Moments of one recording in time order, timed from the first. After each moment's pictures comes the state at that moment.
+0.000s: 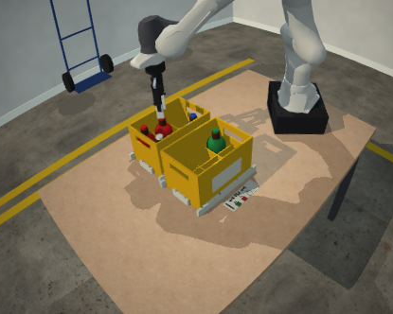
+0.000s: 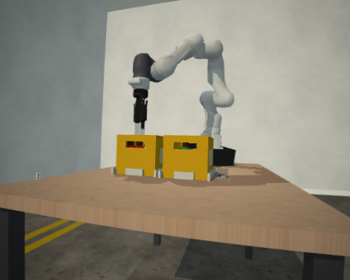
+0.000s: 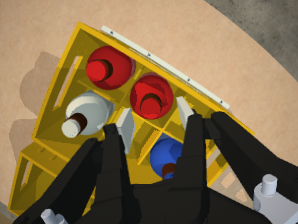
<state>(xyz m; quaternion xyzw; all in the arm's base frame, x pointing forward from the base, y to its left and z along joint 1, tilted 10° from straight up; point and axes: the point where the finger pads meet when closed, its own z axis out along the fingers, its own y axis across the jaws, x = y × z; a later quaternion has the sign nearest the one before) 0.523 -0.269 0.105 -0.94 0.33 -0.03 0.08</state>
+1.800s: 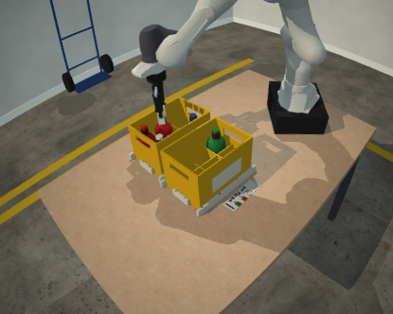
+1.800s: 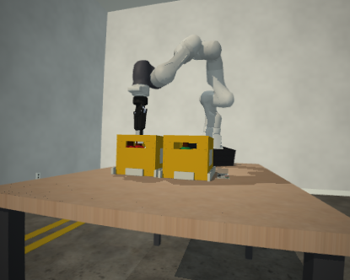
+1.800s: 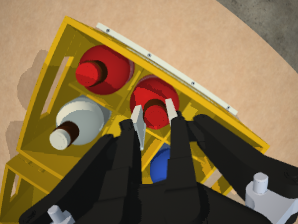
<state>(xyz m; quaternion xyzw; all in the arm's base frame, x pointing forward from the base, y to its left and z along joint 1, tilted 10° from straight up) 0.528 -0.264 0.069 -0.94 0.33 -0.03 0.08</state>
